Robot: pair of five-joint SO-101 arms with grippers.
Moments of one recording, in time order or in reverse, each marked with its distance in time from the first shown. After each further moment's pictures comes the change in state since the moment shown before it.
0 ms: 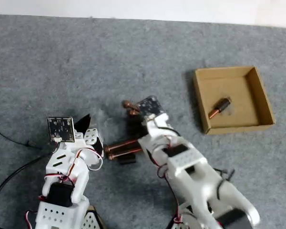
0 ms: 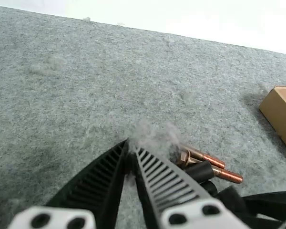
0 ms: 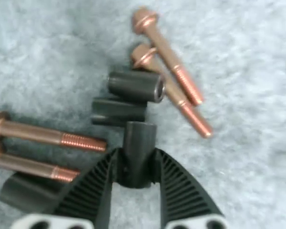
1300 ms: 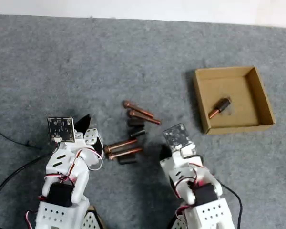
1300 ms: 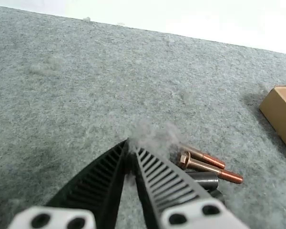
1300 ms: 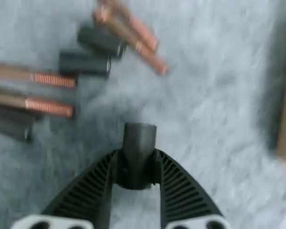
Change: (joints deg) left arm 0.0 0.0 0.0 0.0 0.0; right arm 8.6 -59.8 25.2 33.1 4.7
